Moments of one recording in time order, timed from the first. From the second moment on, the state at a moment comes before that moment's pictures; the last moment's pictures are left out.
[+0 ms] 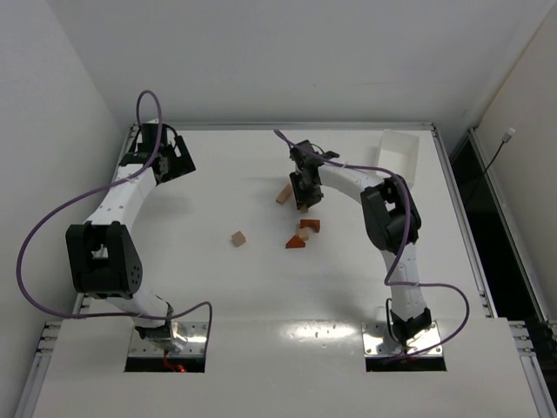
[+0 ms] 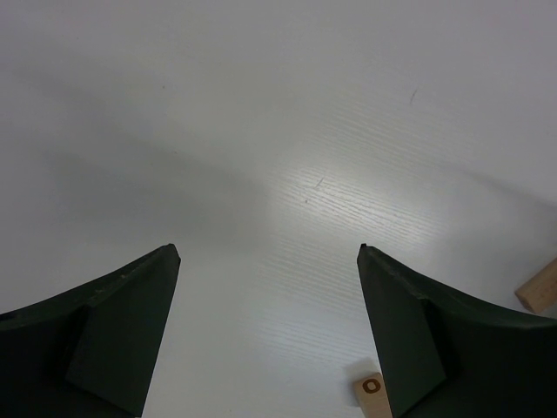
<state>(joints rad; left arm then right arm) 0.02 1.59 1.31 -0.51 -0.15 -0.37 0.50 2.21 1.66 -0.64 0.02 0.26</state>
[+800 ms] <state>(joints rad) 0.02 1.61 1.31 -0.52 -0.14 -0.37 0.49 2.30 1.77 -0.63 -0.01 0.32</state>
